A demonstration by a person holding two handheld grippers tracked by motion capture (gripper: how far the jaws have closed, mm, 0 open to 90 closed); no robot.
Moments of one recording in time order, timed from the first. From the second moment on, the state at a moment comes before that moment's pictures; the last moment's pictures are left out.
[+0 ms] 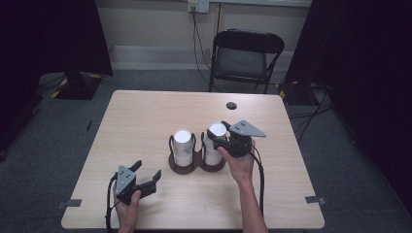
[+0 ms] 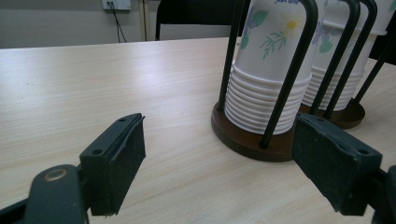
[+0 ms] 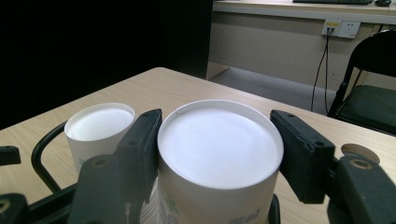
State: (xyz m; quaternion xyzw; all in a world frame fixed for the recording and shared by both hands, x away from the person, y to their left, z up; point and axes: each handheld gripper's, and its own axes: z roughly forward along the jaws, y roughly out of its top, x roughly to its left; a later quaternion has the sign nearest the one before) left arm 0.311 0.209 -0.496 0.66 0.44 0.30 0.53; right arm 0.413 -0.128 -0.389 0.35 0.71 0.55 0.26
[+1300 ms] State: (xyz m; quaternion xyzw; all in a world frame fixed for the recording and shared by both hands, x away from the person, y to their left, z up) left arm 0.312 0.210 -0.496 0.66 0.45 0.29 0.53; right arm 0.395 -0.142 -0.351 0.35 0.68 0.59 0.27
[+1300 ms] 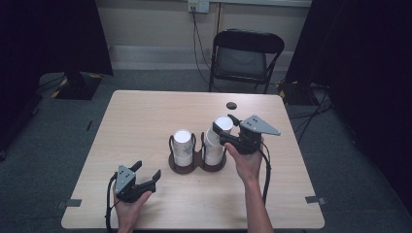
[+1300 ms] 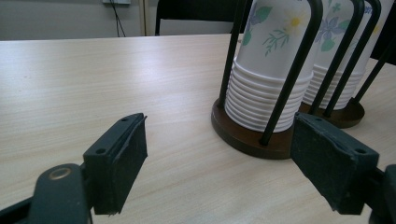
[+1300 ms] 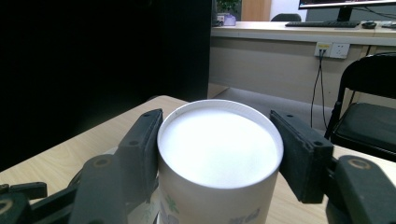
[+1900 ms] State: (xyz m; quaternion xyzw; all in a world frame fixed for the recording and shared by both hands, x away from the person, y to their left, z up) left arm 0.314 0.212 -0.494 0.66 0.44 0.26 0.55; right arm 0.373 -0.165 -0.357 0.38 0.64 0.62 0.24
